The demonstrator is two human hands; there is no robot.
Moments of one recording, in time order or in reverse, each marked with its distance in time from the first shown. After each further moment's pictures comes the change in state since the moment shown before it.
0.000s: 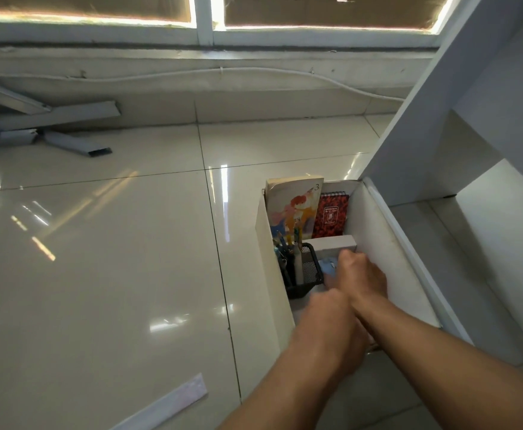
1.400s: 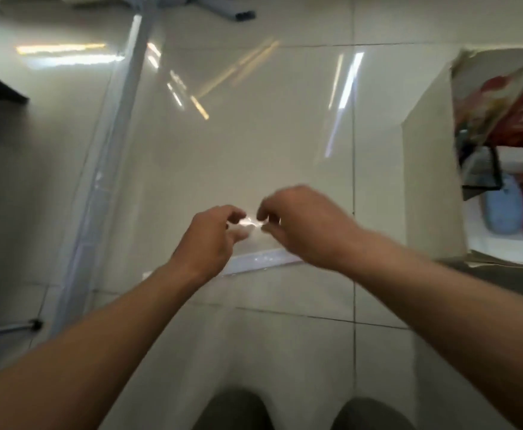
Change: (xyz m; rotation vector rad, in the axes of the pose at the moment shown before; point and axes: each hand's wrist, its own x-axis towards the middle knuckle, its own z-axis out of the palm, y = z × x) left_hand -0.162 -0.266 -0.118 0.164 0.469 -0.369; right_hand -0.167 -0.204 0.017 0.225 -0.305 -1.039
